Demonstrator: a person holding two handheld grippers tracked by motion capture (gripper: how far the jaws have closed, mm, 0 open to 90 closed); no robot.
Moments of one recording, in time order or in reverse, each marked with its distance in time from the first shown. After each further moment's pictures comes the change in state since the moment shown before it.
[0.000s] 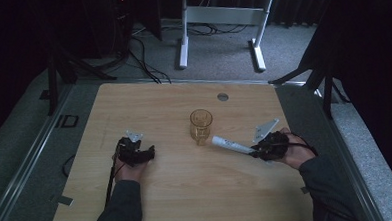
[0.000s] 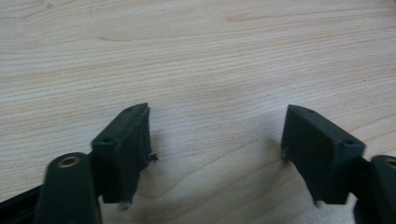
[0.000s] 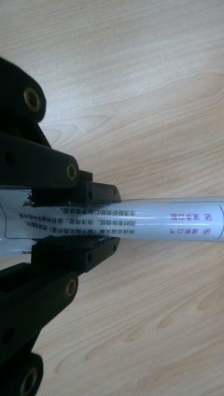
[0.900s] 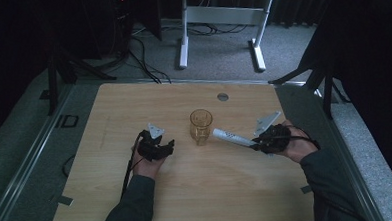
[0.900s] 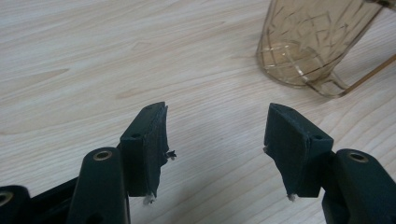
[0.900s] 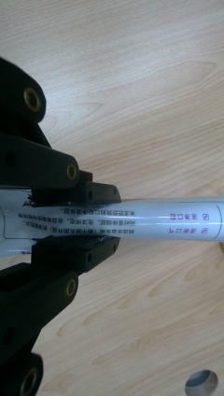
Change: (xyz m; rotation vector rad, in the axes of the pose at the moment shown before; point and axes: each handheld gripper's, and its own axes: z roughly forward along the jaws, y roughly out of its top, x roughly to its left) left arm -0.062 0.037 -0.016 -0.092 -0.144 0.119; right arm -0.010 0.013 -0.017 -0.003 -0.042 -0.003
